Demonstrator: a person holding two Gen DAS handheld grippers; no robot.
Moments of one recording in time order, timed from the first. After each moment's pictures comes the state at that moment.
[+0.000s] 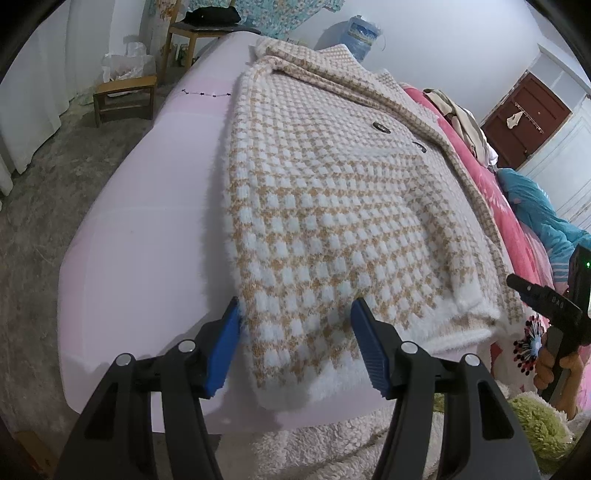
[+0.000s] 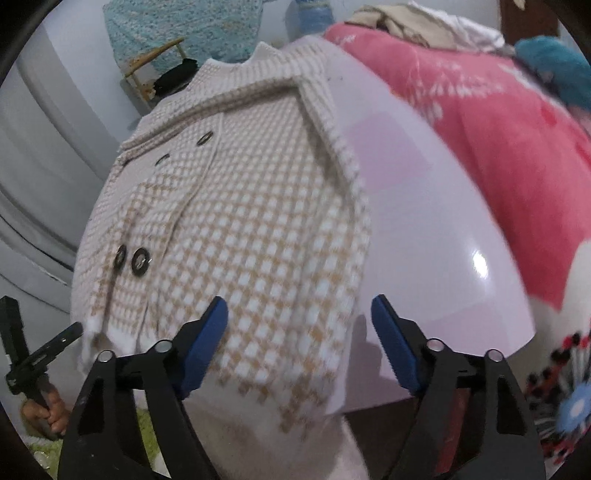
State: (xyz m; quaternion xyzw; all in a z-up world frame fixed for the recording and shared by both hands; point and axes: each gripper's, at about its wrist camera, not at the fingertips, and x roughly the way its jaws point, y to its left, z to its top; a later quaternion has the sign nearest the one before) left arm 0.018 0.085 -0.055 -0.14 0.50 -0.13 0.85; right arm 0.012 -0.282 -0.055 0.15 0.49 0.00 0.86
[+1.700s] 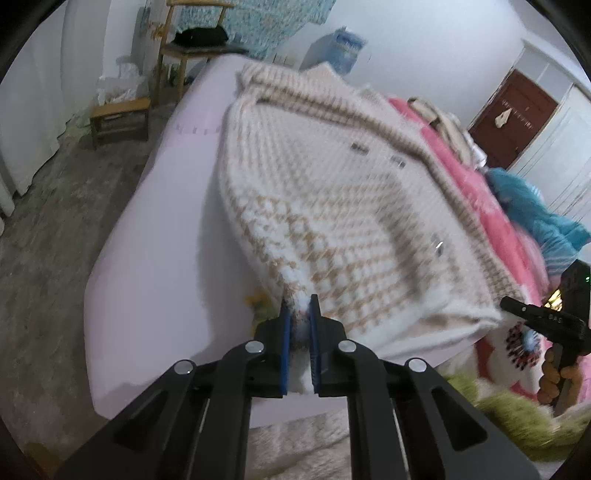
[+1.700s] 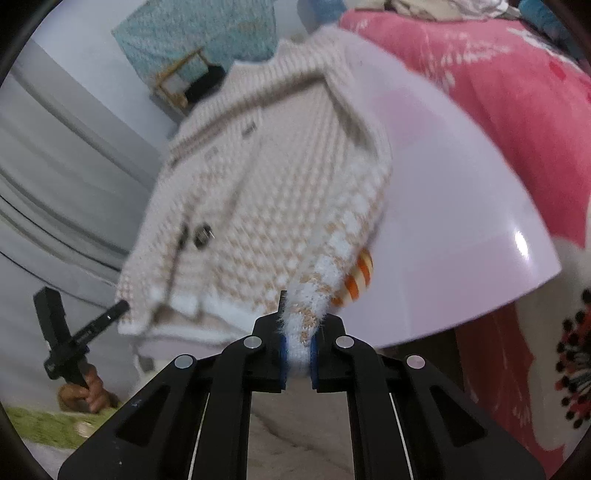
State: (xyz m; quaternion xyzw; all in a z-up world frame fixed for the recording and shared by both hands) left arm 0.009 0.088 -0.016 -0.13 0.46 -0.15 0.87; right arm -0.039 -0.293 -0.030 0.24 0.47 0.08 0.85
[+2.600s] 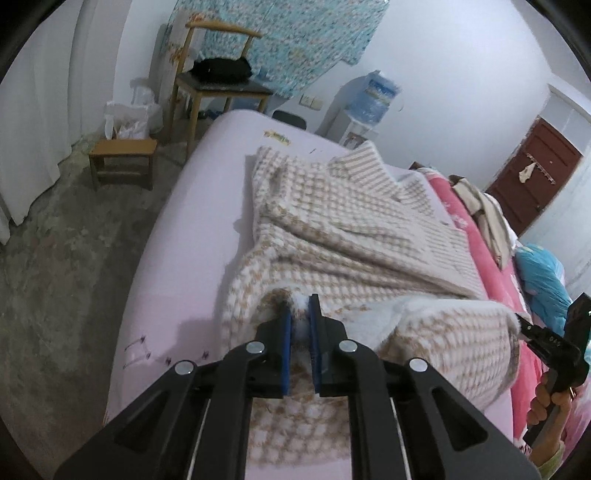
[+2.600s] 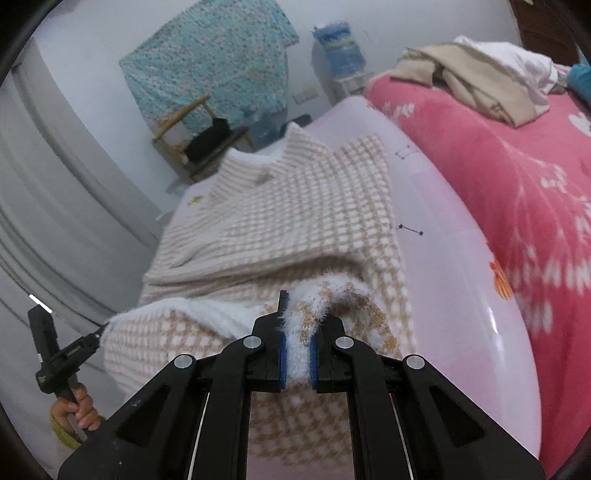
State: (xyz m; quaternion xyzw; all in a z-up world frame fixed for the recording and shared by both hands) left arm 0.236 0.102 0.007 -0.17 0.42 -0.09 0.89; right arm 0.197 -0.323 0.000 0.21 0.39 0.07 0.89
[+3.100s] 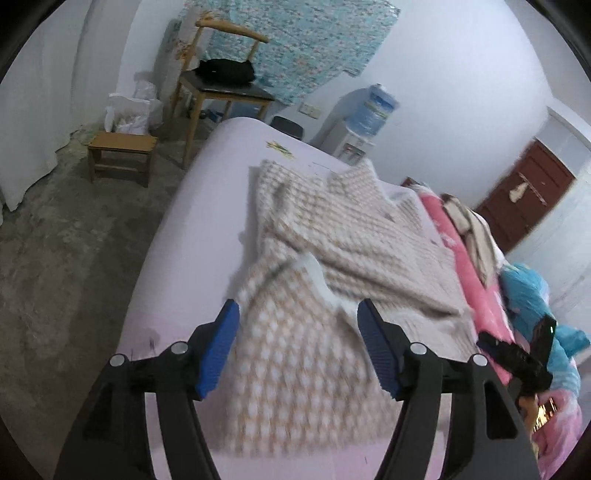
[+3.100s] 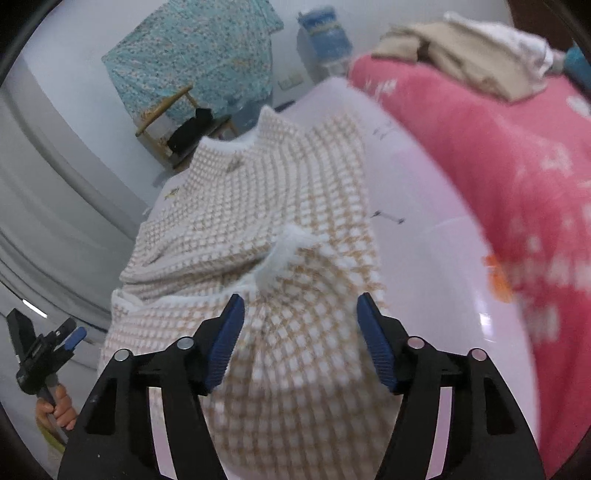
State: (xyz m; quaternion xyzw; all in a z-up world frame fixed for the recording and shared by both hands) left arm 0.212 0.125 0.027 -0.21 0.40 -0.11 0.89; right arm 0.195 -0.343 -0.010 0.22 0.41 0.05 0.88
